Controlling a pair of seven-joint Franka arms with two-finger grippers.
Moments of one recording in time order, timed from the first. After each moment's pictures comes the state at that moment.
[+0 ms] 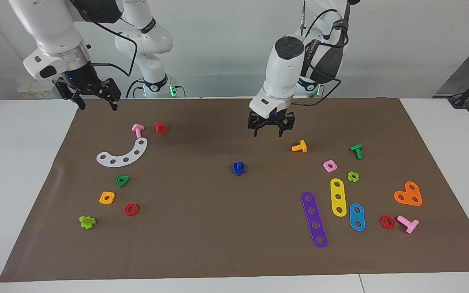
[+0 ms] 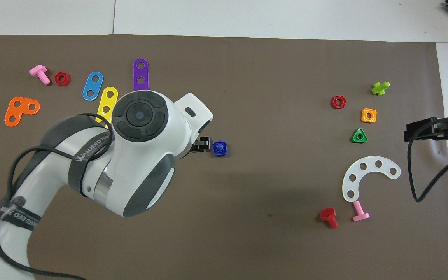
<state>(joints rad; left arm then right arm) -0.58 0.15 -0.03 -1.77 -0.03 1.96 -0.52 0.07 -0.06 -0.08 -1.64 -0.03 1.57 0.04</state>
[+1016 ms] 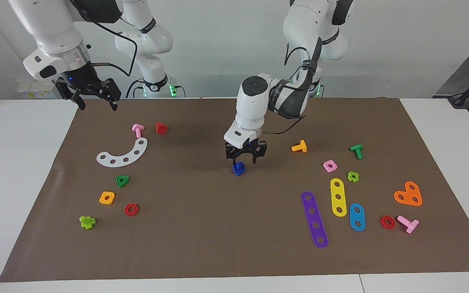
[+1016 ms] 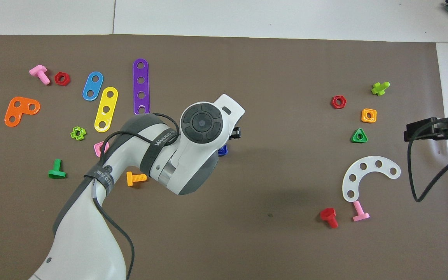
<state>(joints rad) -0.65 0.41 -0.02 -1.69 0.02 2.22 -0.70 0.07 -0.06 -0.08 -1.64 -0.03 1.57 0.04</state>
